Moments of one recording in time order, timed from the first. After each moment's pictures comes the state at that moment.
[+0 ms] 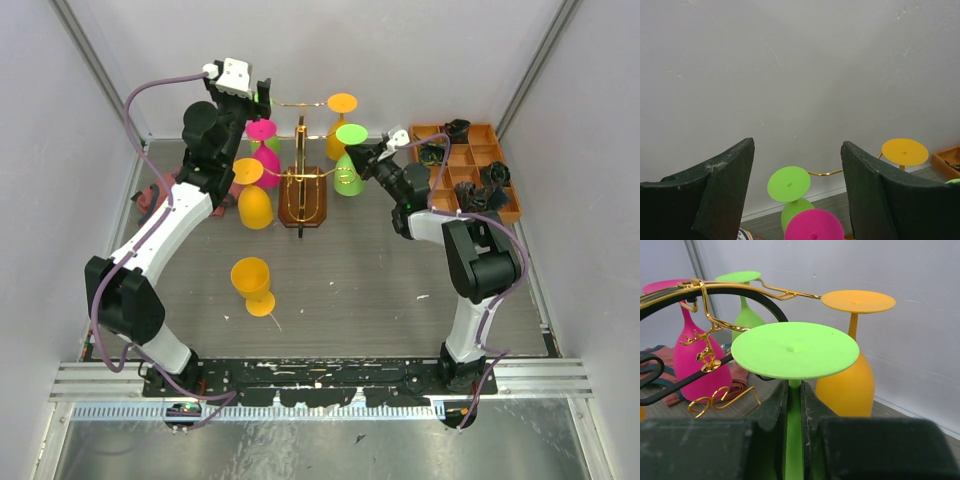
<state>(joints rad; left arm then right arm) -0.41 1.62 1.50 0.45 -0.13 0.19 0.28 1.89 1.04 1.15 -0.38 0.14</state>
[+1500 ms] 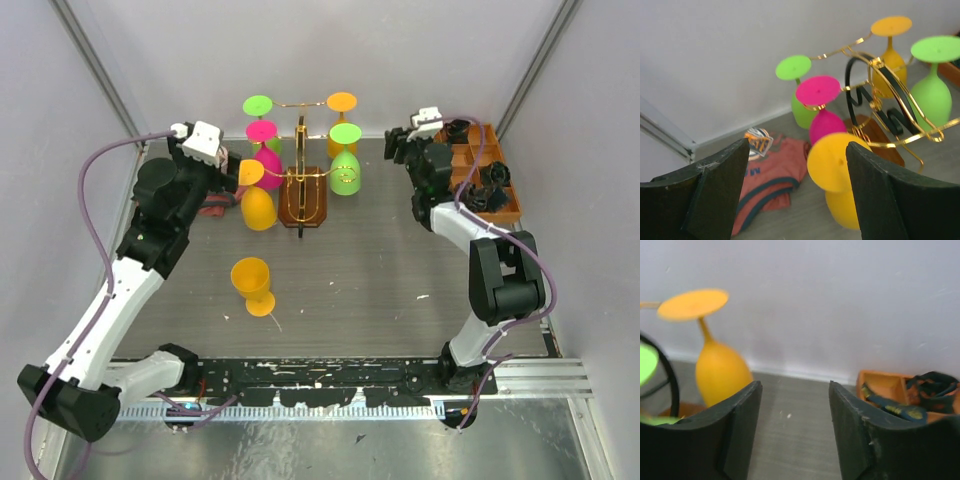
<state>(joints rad) -0.41 1.08 1.13 -0.01 -0.12 0.25 0.20 1.69 1.05 0.75 -0.03 0.00</state>
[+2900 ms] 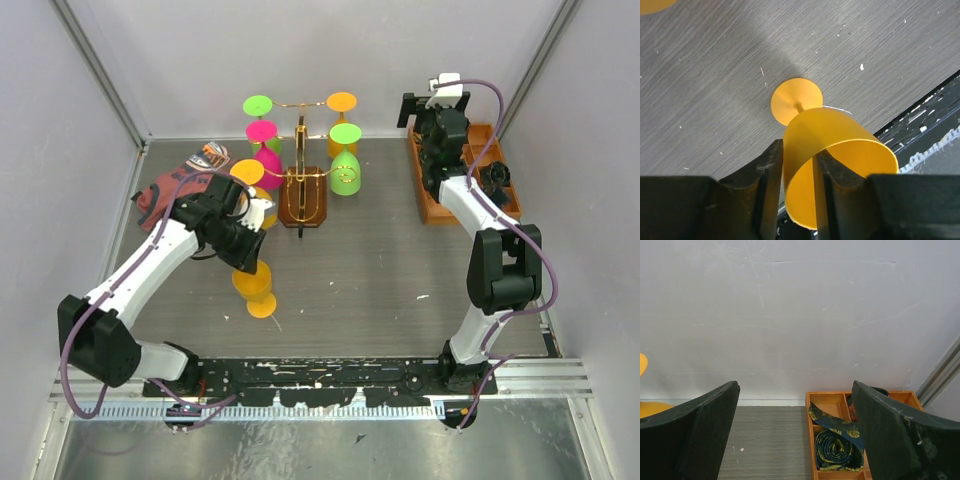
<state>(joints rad) -0.44 1.35 1.19 -1.01 0.29 0.13 0.13 1.77 1.37 0.54 0.15 -0.06</state>
